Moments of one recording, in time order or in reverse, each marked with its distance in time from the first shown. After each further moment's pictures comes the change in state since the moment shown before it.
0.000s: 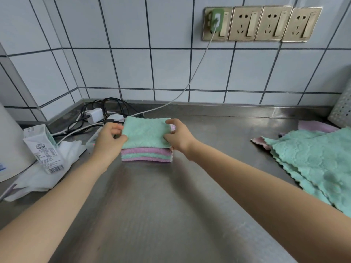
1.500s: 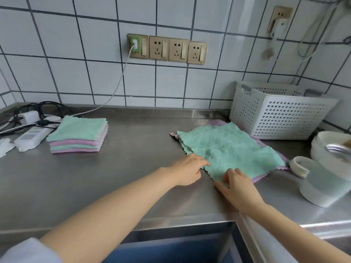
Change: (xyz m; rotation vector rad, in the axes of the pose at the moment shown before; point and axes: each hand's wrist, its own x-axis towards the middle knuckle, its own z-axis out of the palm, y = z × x) left_hand -0.251 0.184 0.250 0.551 -0.978 0.817; right_hand -0.306 0.151 -0.258 -0.915 0.437 0.167
